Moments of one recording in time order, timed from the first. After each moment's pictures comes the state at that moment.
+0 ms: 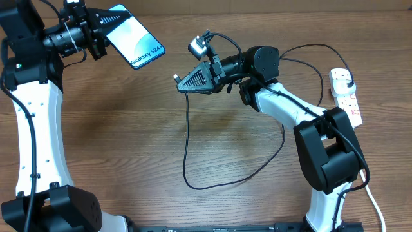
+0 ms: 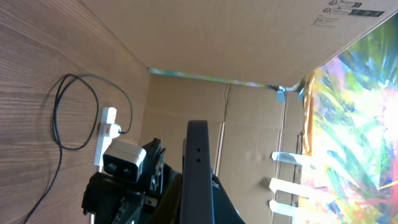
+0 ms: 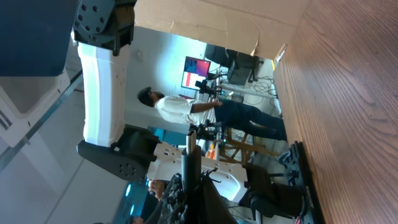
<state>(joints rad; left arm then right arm) 0.25 1.66 1.65 -0.37 1.25 -1.29 0.44 2.04 1.34 1.27 -1.47 1.88</state>
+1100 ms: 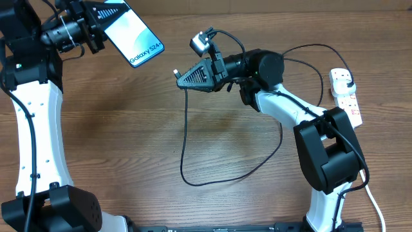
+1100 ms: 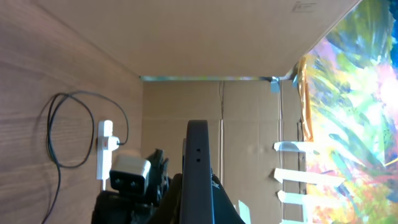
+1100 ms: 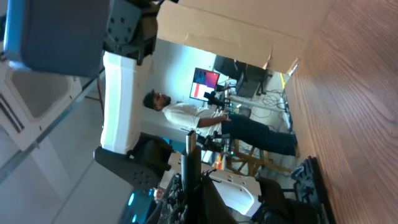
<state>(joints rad) 0.25 1.66 1.65 -0.21 1.26 -1.31 0.44 2.04 1.34 1.47 -1.40 2.05</state>
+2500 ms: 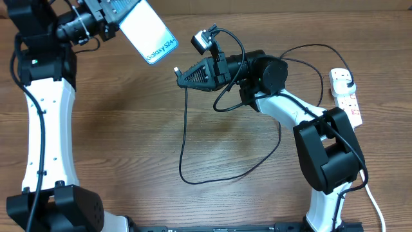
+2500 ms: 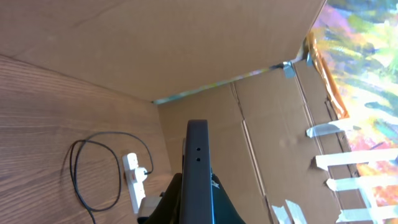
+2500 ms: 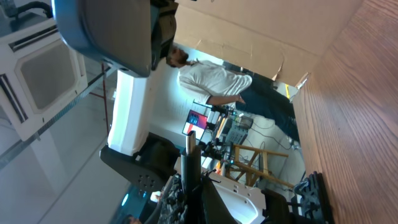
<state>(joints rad) 0.16 1.66 1.65 -0.11 1.14 -1.11 0.44 2.04 1.34 1.58 -1.35 2.09</state>
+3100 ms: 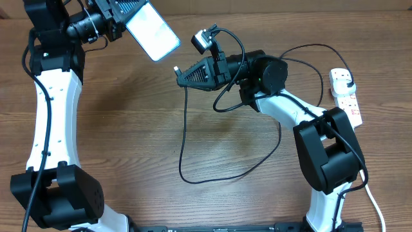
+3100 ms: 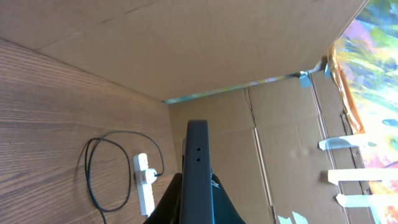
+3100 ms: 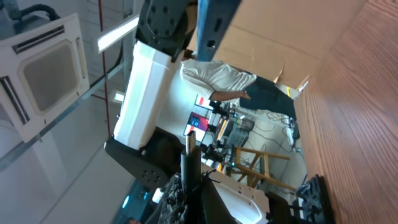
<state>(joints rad) 0.15 1.75 1.65 -0.10 1.11 -1.10 0.44 2.04 1.34 1.58 -1.33 2.09</state>
